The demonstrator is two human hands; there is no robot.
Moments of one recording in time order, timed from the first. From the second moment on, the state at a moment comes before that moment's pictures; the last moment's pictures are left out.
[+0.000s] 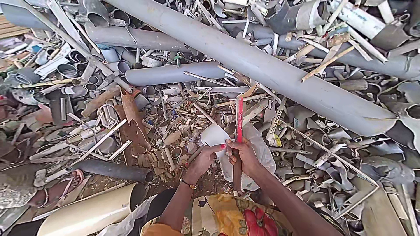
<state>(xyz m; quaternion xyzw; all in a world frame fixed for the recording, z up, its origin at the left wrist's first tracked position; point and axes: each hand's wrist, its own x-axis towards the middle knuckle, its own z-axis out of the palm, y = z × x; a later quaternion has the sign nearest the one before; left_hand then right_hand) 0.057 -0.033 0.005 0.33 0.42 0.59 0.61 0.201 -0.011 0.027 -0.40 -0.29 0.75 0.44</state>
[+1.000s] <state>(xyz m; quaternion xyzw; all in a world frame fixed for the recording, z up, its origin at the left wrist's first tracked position) 0.045 -0.015 0.016 0.10 0.37 0.69 0.62 0.186 -0.039 0.026 -0.45 -0.83 0.33 0.12</state>
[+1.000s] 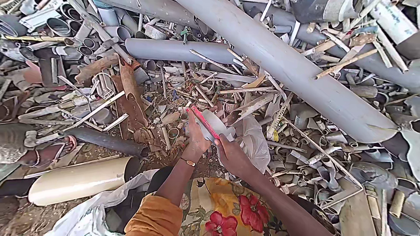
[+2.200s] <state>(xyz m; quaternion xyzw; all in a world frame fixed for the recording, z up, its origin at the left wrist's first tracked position) 0.014 -0.016 0.025 0.03 0.30 0.70 0.65 0.173 -0.021 -0.008 -0.43 -0.84 0.17 0.27</state>
